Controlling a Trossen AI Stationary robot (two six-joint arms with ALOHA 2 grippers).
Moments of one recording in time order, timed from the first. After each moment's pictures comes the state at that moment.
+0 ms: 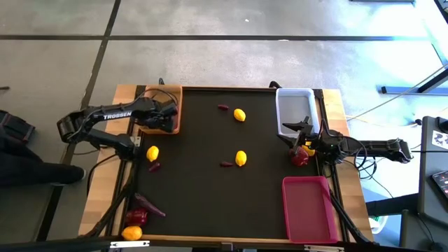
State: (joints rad) left arm 0.58 1.24 0.71 -1.07 -0.35 -0.87; right arm -0.03 0.17 0.02 0.06 0.39 0.06
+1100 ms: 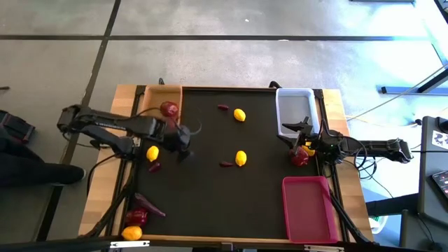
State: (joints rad) left arm -0.07 1.24 0.95 -0.89 -0.05 -0.88; right arm -0.03 0.17 0.02 0.06 0.38 0.06
